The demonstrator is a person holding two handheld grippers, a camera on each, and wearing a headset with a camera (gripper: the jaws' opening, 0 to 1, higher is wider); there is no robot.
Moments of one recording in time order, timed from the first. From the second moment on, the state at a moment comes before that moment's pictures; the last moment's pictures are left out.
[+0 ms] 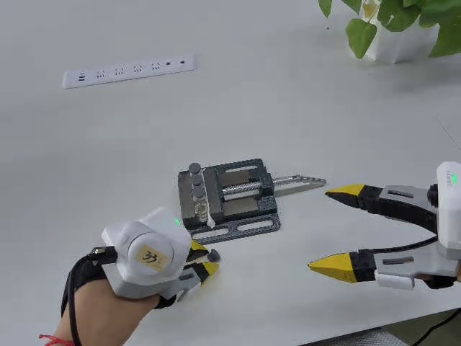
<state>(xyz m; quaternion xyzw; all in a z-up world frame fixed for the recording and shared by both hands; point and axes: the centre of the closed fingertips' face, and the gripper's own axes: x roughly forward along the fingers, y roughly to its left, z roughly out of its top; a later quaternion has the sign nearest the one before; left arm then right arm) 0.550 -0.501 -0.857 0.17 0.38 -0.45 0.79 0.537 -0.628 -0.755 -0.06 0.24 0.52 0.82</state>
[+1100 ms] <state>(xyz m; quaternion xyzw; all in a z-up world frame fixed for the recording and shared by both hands) 0.549 -0.507 -0.846 0.18 0.36 -0.47 0.79 0.532 -0.618 -0.755 -0.07 0.25 0.53 0.80</state>
